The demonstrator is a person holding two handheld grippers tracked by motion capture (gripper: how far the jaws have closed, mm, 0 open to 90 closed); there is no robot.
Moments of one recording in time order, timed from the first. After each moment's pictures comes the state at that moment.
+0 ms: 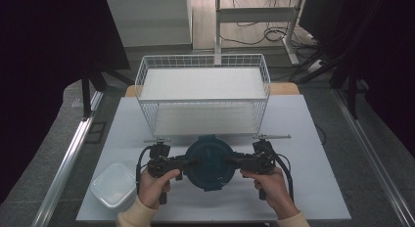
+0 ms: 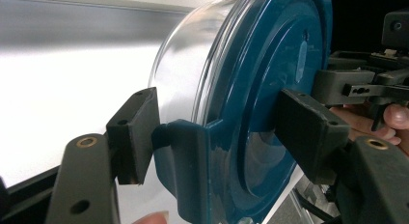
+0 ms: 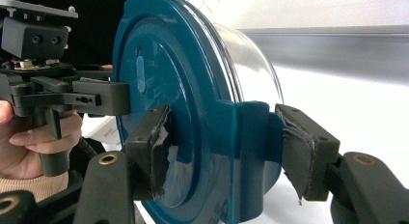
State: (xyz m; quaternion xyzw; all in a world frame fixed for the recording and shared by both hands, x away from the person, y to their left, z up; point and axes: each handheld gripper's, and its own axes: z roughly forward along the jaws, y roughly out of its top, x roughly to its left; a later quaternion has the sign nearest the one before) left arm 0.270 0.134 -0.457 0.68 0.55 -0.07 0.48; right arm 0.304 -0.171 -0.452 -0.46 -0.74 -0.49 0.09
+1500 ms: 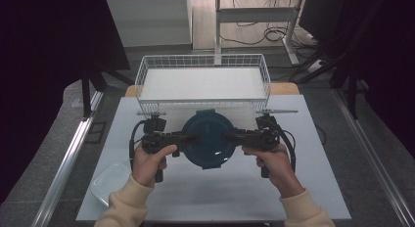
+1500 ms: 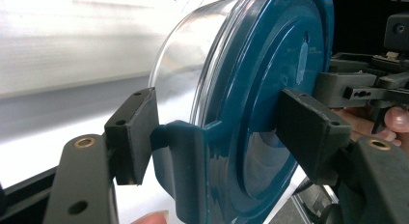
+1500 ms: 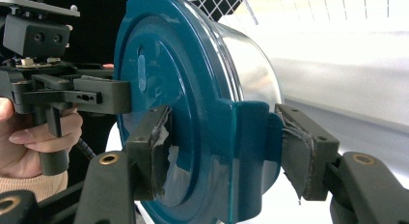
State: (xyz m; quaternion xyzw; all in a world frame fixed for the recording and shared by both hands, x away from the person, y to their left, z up) left arm 0.294 0.139 -0.378 0.68 0.53 -0.03 0.49; right arm 0.330 -0.165 -0.381 -0.43 -0.74 -0.52 0.06
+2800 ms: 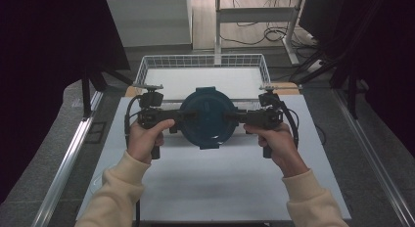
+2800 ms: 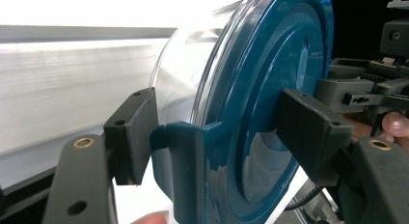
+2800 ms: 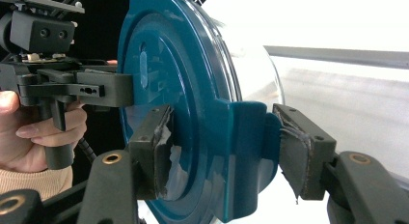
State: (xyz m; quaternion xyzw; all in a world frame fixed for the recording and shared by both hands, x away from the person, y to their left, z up) left arm 0.325 0.144 -0.327 0.68 0.53 -0.03 0.50; right arm 0.357 -0.162 -0.333 -0.42 -0.73 -0.53 0.07
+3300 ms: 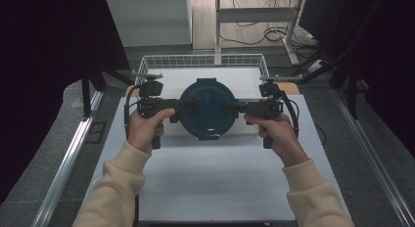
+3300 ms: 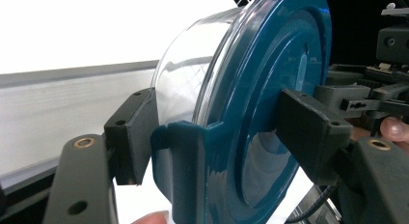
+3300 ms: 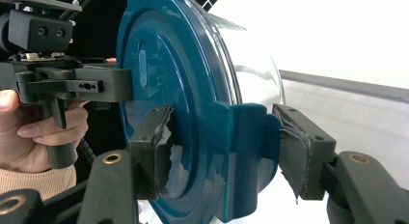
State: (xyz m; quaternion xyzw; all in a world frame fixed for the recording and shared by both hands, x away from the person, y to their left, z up) left arm 0.340 0.144 -0.309 0.68 0.53 -0.02 0.50; right arm 0.374 -0.162 -0.320 -0.42 -0.73 -0.53 0.08
